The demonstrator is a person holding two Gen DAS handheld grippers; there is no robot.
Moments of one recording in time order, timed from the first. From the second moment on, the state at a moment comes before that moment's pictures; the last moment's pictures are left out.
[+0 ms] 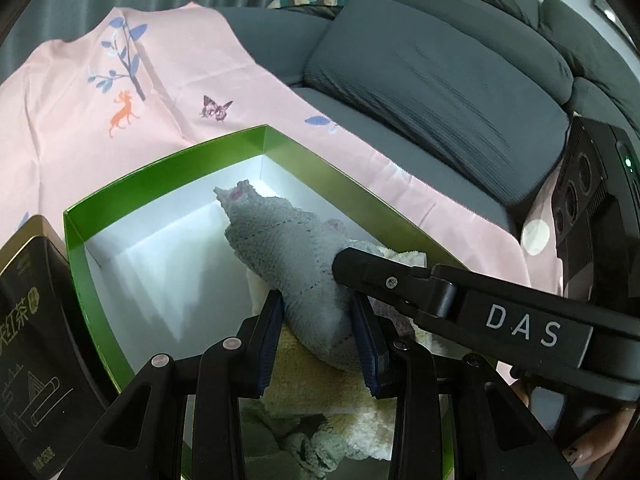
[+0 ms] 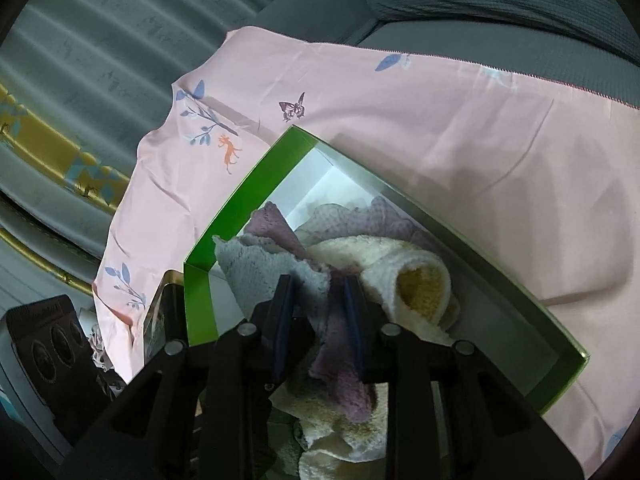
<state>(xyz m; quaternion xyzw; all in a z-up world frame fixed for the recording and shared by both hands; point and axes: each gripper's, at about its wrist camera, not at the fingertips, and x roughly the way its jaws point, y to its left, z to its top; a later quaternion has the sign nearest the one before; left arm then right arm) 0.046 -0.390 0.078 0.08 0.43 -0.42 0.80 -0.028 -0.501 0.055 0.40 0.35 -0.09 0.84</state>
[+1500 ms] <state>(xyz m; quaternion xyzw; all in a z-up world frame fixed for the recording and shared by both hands) 0.033 -0.346 0.110 0.09 0.41 -0.40 0.81 -0.057 -0.481 0.084 0.34 0.30 -0.13 0.88</state>
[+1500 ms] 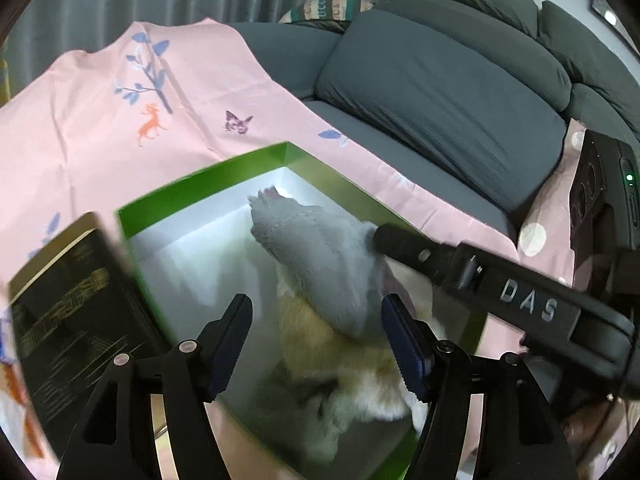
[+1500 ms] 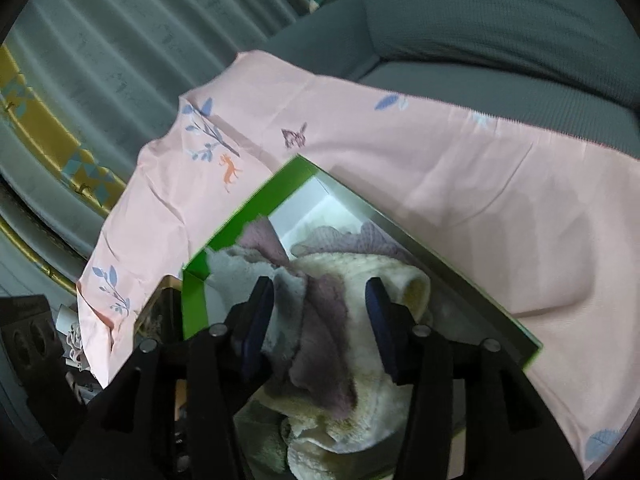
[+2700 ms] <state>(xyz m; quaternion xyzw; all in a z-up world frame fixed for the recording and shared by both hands) -0.044 0.109 0.105 -0.14 0.41 -0.05 0.90 0.048 -0.168 0.119 0.19 0.42 0.07 0.88</state>
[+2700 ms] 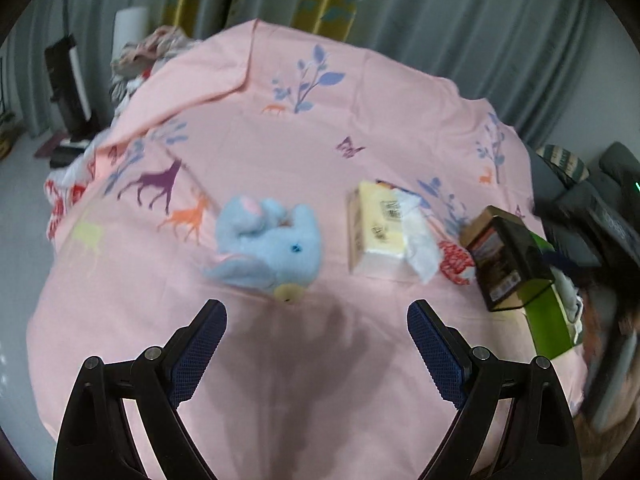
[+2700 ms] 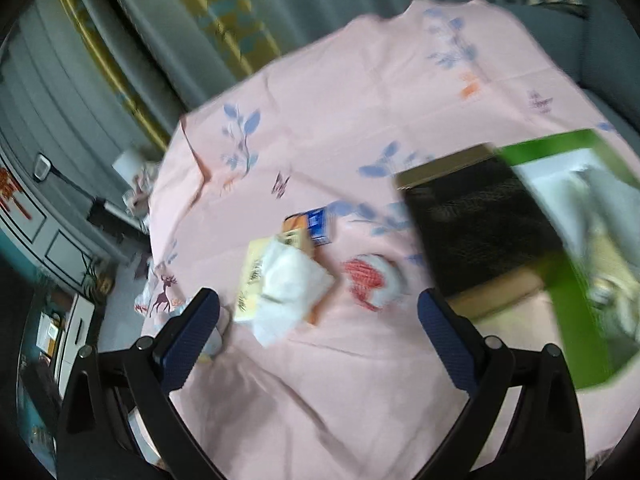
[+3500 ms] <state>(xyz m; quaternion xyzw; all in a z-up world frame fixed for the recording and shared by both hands) -0.009 0.121 0.060 -0.14 0.46 -0.03 0.88 0.256 -0.069 0.013 0.07 0.57 0.00 0.82</state>
